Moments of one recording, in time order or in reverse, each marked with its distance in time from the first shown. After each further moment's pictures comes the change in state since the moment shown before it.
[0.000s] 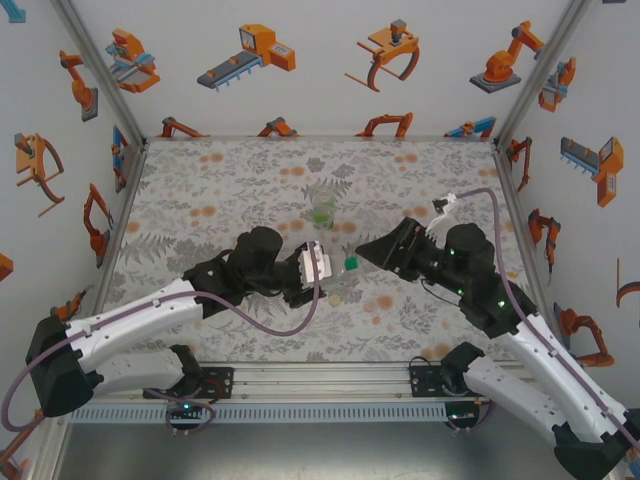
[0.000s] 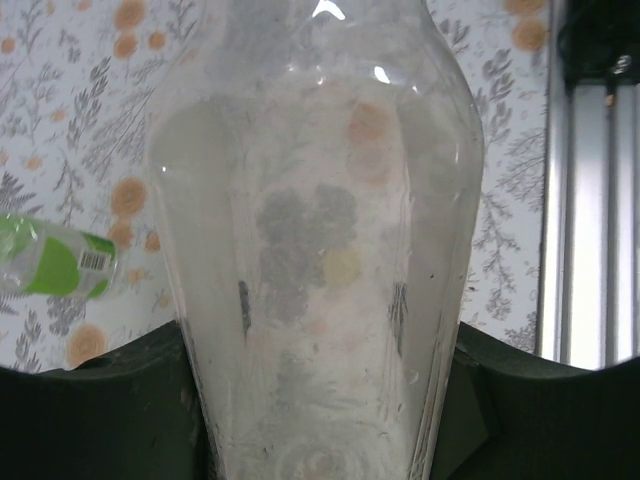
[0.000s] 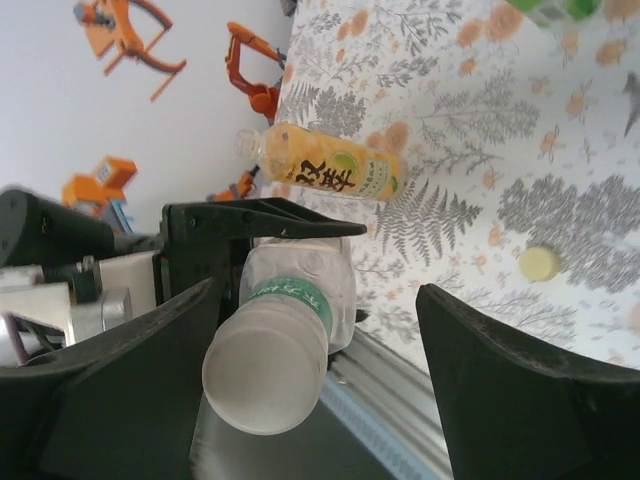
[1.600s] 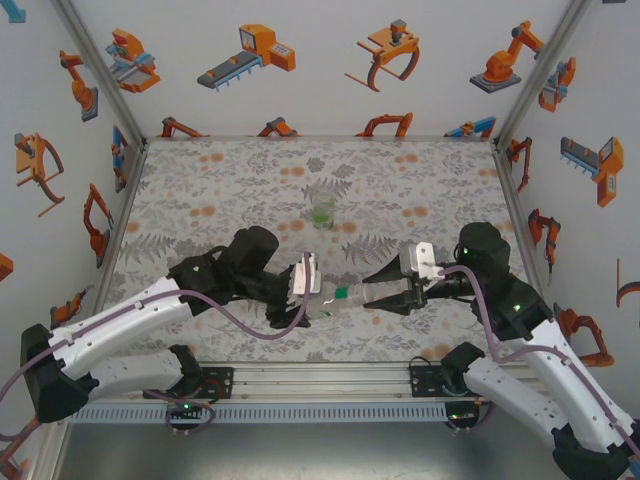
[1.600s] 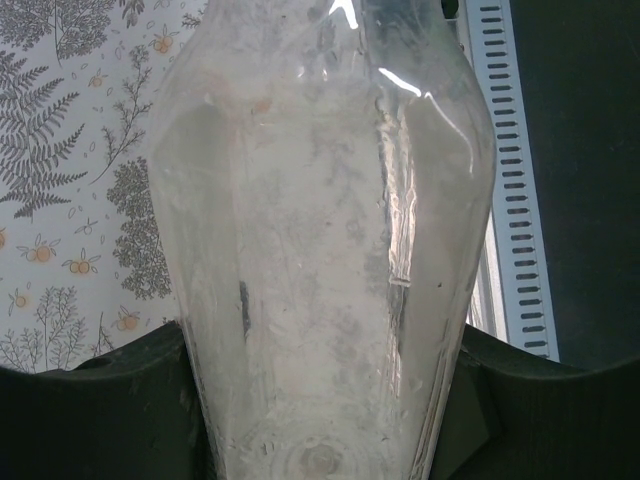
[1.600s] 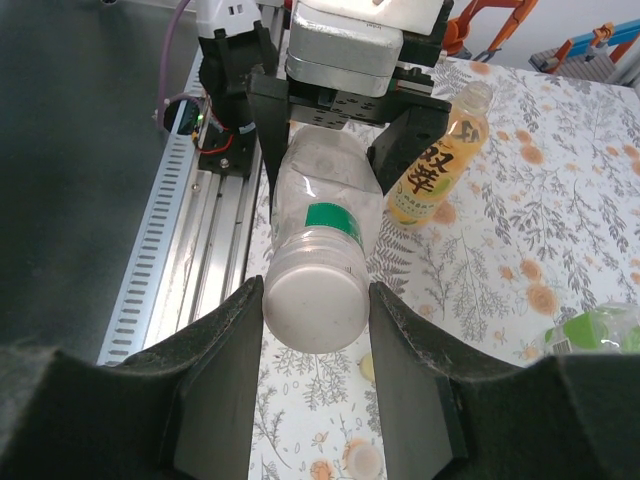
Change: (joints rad) left arm 0.005 -0.042 0.098 -0.364 0.214 0.026; right arm -0.018 -0.006 0.077 -0.102 -0.760 -1.326
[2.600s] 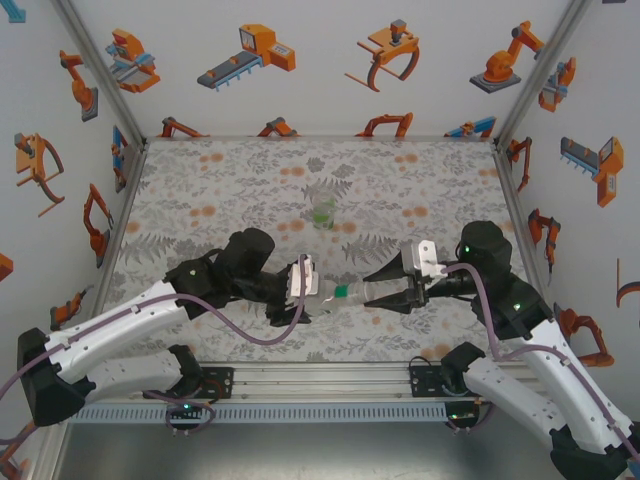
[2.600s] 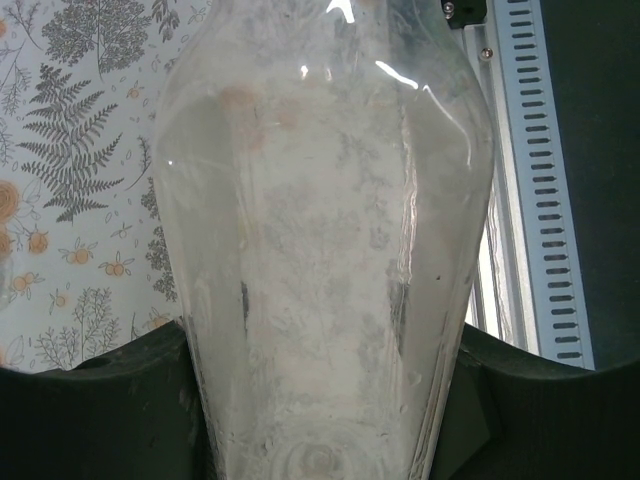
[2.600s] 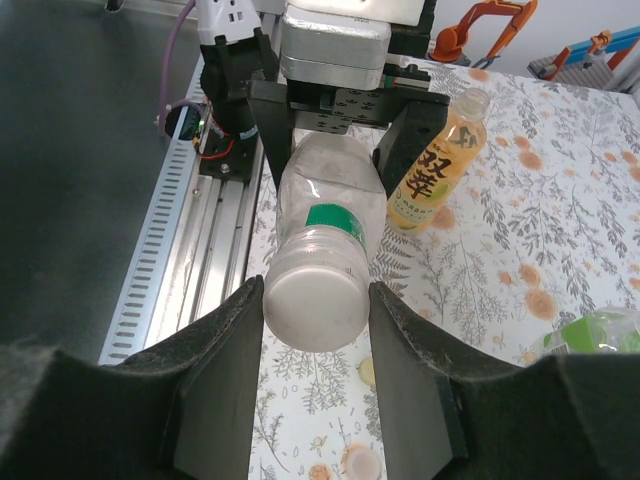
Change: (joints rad) left arm 0.000 -0.031 -0.032 0.051 -0.038 0.022; right arm -0.027 0.001 0.000 0.015 -0.035 0.003
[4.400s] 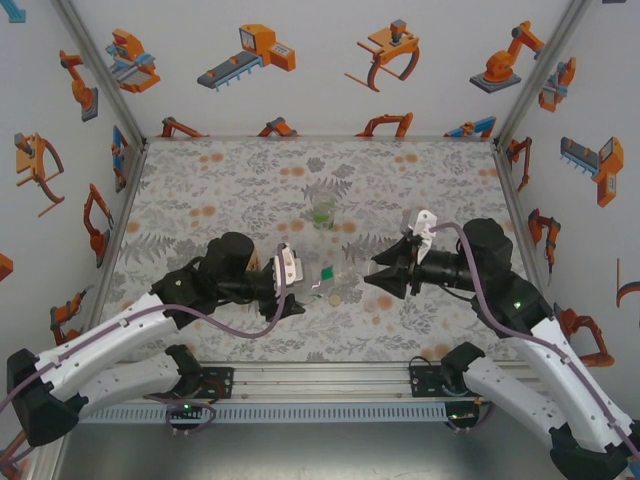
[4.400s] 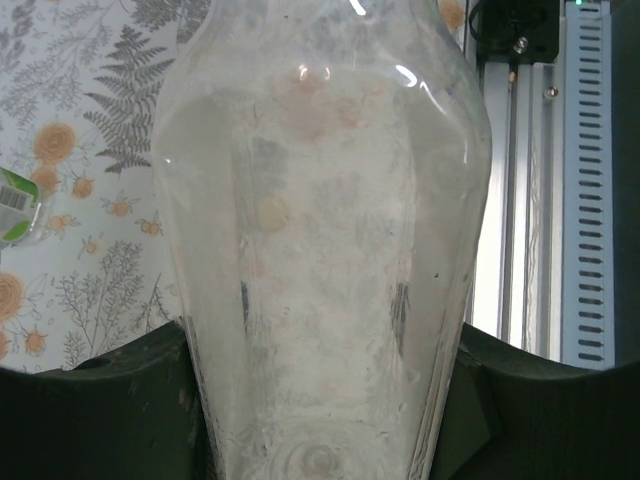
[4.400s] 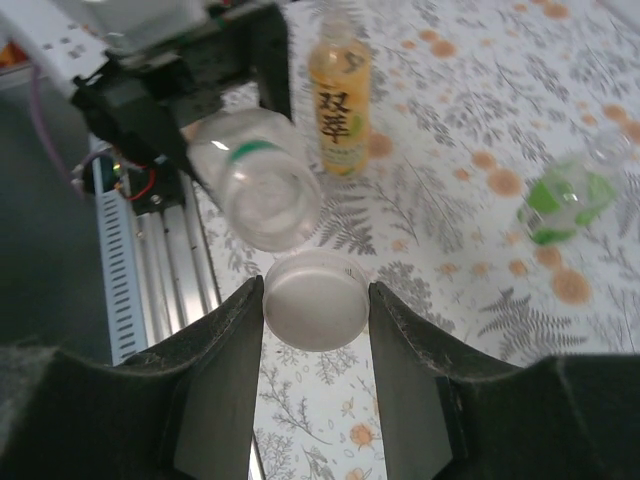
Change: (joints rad) left arm 0.081 -0.116 -0.127 0.119 -0.055 -0.121; right arm 0.000 0.004 0.024 0.008 0.314 0.294
